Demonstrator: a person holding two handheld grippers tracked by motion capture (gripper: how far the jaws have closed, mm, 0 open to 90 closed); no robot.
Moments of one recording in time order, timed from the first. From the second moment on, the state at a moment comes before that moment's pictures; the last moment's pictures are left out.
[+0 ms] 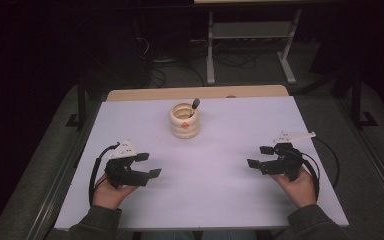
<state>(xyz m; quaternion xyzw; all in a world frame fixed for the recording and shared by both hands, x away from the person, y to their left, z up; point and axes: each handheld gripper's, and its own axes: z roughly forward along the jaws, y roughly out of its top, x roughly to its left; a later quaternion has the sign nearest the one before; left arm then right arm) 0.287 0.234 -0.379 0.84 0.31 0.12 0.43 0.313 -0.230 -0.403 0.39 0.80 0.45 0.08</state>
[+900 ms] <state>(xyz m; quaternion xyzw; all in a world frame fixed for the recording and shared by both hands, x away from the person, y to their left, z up) 0.264 0.258 -0.403 0.82 0.34 0.12 0.43 0.286 -0.242 -0.413 0.40 0.79 0.45 0.10</state>
